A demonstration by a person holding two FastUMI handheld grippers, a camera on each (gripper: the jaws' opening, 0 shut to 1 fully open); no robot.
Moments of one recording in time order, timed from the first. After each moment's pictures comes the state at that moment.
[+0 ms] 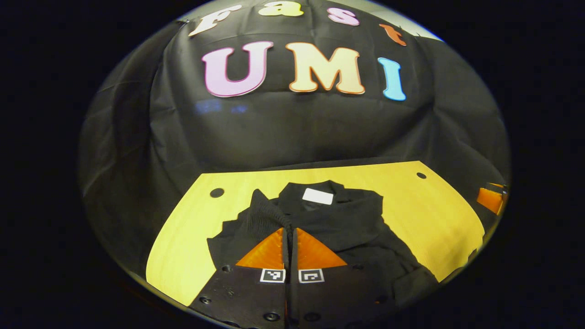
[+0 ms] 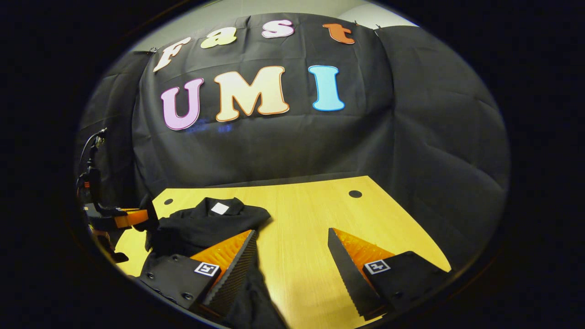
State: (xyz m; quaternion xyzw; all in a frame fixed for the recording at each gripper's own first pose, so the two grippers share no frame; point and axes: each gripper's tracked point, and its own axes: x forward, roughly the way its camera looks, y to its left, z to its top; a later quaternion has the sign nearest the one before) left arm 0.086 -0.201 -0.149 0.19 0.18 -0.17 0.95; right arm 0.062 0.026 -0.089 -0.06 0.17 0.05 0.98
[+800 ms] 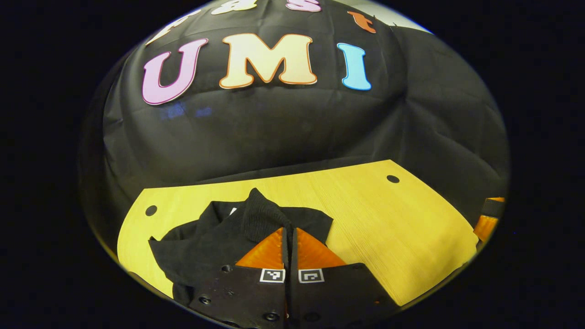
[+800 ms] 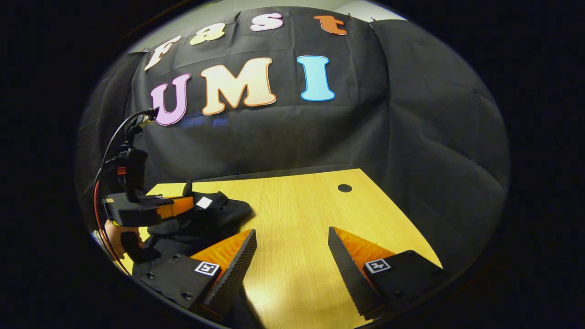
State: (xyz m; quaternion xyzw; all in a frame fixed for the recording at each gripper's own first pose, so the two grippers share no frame) left arm 0.126 -0.361 -0.220 0.19 0.20 -0.26 0.93; right arm 0.092 -0.016 -0.095 -0.06 0.20 0.04 0.98
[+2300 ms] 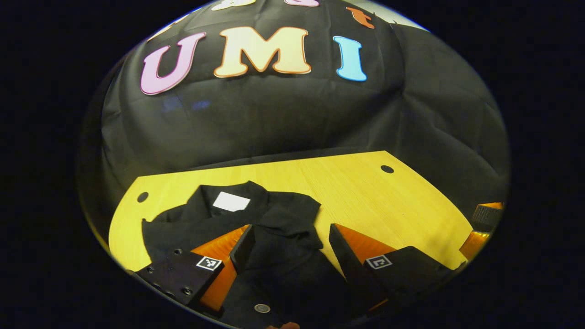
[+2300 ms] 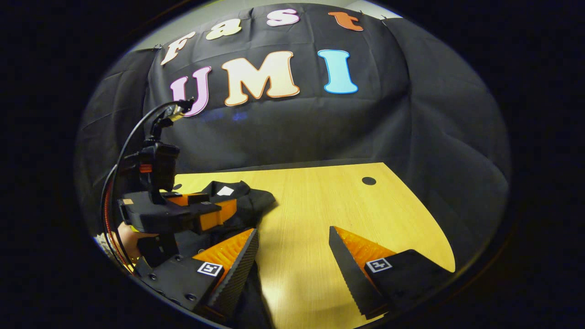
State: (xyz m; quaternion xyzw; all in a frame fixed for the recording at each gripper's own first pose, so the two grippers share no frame) left arm 0.086 -0.335 -0.232 0.20 0.21 -0.25 0.92; right arm 0.065 0.020 -0.124 -0.07 0.22 0.12 0.97
